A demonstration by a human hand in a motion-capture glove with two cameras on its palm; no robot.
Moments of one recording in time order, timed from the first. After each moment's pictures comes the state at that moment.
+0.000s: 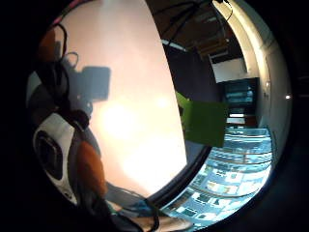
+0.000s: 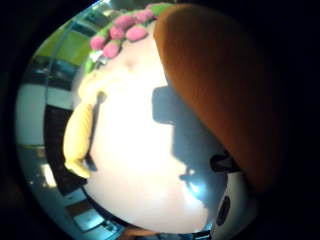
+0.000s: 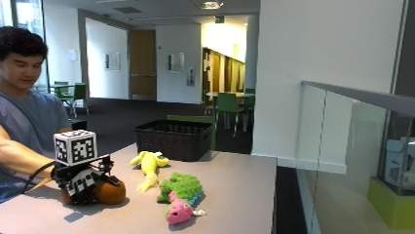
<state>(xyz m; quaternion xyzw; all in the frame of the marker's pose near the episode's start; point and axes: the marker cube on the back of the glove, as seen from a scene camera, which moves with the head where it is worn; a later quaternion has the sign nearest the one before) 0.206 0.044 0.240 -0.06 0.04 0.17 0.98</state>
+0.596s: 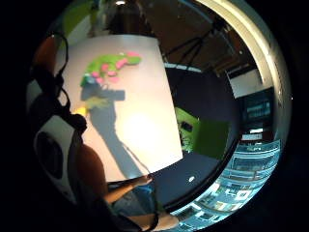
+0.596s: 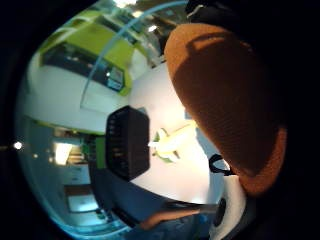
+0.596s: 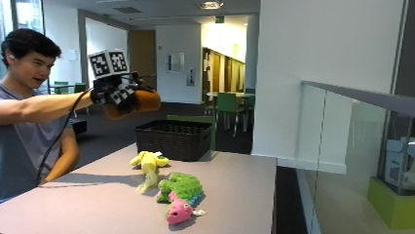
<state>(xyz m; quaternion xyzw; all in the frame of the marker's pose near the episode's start) 0.075 -0.044 0.004 0.03 -0.03 0.06 1.00</state>
